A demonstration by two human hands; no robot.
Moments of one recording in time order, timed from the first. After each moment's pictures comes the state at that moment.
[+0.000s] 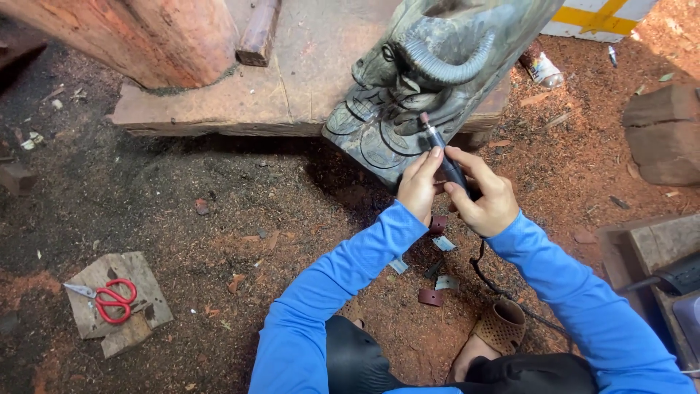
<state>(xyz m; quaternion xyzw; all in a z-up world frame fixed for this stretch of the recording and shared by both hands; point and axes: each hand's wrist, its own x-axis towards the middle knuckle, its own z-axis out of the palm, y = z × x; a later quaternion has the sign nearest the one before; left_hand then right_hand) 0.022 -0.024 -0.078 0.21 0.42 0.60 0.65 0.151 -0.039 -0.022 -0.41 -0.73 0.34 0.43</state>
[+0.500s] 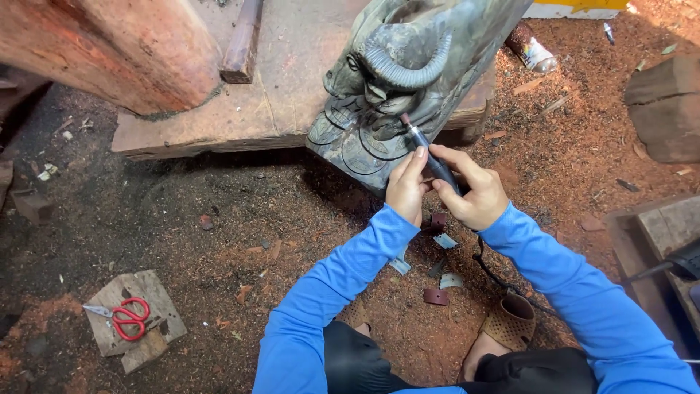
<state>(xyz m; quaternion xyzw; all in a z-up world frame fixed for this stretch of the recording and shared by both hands) 0.030 -0.026 -0.061 0.25 0.44 0.60 0.62 0.161 -0.030 -0.024 -0.40 -0.72 0.33 0.45</state>
